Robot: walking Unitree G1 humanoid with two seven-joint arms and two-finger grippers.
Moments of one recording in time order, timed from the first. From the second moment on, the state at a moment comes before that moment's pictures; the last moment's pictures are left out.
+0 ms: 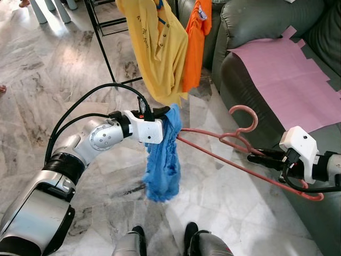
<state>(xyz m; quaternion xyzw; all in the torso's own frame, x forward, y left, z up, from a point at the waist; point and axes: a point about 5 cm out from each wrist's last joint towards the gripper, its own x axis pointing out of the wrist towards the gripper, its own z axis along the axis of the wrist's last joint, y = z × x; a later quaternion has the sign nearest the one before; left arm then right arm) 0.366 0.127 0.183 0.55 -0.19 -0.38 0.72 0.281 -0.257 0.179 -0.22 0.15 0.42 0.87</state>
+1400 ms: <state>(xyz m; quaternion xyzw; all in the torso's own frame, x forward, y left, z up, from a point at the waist) 0.373 0.143 0.175 0.57 -0.16 -0.34 0.73 0.271 -0.252 0.174 -0.23 0.17 0.44 0.85</state>
